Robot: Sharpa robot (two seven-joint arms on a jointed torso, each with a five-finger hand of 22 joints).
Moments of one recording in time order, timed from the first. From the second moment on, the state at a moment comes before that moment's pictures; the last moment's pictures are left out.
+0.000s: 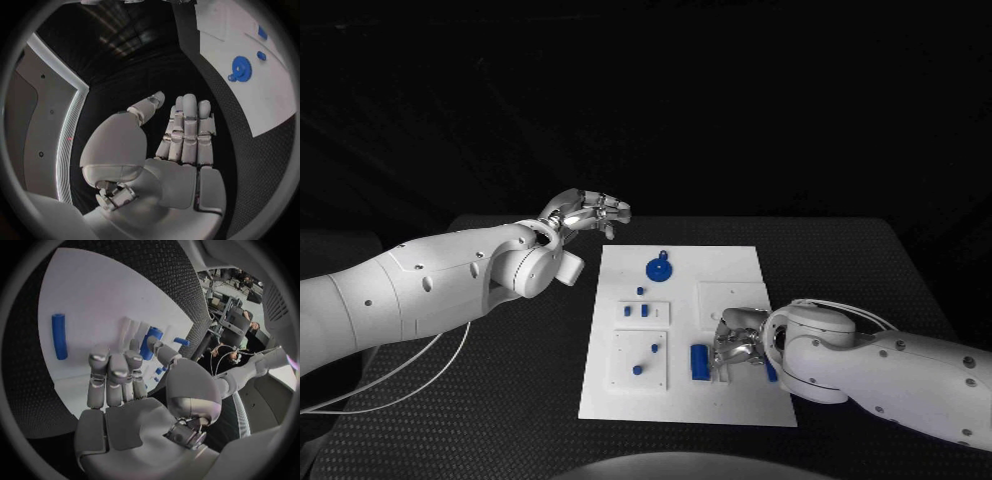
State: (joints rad) left arm 1.18 -0.78 -0.08 1.32 -0.26 -0.29 0.27; left_hand 1.11 -0.12 0.58 -0.17 0.09 0.82 0.18 0.31 0.49 1.17 0.10 0.13 0.28 1.02 -0.01 1.07 0.38 0.03 0.85 -0.10 0.70 1.31; right arm 1.08 -0.75 -0.17 1.63 -1.31 -0.02 -0.54; right_hand 0.84 -0.14 0.68 -0.24 0.05 1.06 0.07 0.29 0.64 1.22 -0.03 1.04 1.12 1.32 -0.13 1.25 1.04 0.23 1.22 -0.04 1.04 1.29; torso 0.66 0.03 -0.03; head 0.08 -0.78
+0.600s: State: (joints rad) left arm 1.18 -0.78 -0.08 1.32 -0.26 -0.29 0.27; left_hand 1.11 -0.12 0.58 -0.17 0.09 0.82 0.18 0.31 0.49 1.17 0.10 0.13 0.28 1.02 -0.01 1.07 0.38 0.03 0.85 -0.10 0.70 1.31; right arm 1.10 -0.84 -0.14 1.68 -1.27 -0.05 -0.54; right_hand 0.79 -0.22 0.69 -0.17 0.05 1.05 0.08 0.28 0.64 1.23 -0.03 1.04 1.12 1.32 -0.13 1.25 1.04 0.24 1.22 -0.04 1.04 1.29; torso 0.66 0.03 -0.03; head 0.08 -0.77
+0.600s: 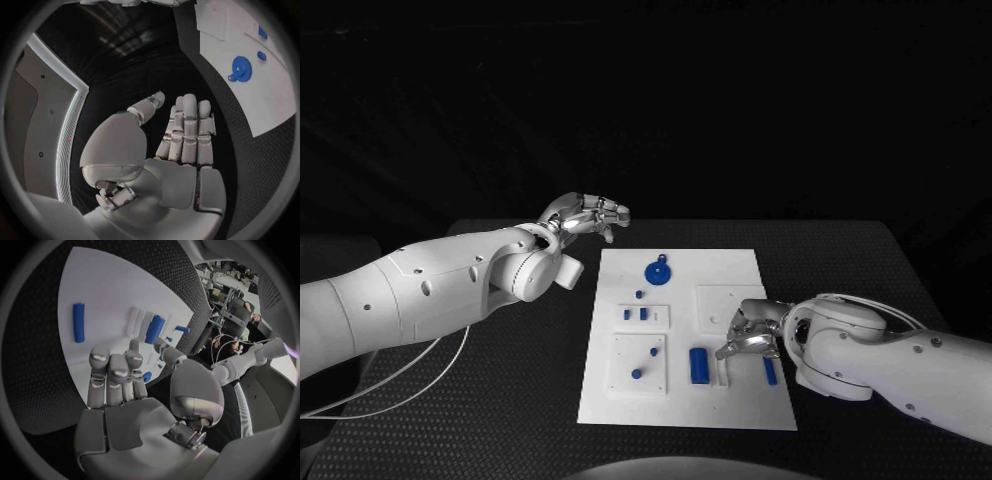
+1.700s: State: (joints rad) left arm 1.18 -0.79 -0.08 1.32 -0.26 -0.28 0.26; left_hand 1.11 -0.12 0.58 -0.17 0.09 0.82 0.18 0.31 0.49 1.17 0.10 0.13 0.28 1.02 -0.01 1.07 0.38 0.03 0.85 -0.10 0.70 1.31; right arm 1.09 -0.98 -0.16 1.68 -1.32 0.01 -0.59; right_hand 0.80 -0.20 0.67 -0.17 0.05 1.05 0.08 0.28 0.65 1.24 -0.03 1.04 1.13 1.32 -0.13 1.26 1.04 0.24 1.23 -0.04 1.05 1.29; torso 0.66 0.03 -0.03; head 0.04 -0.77
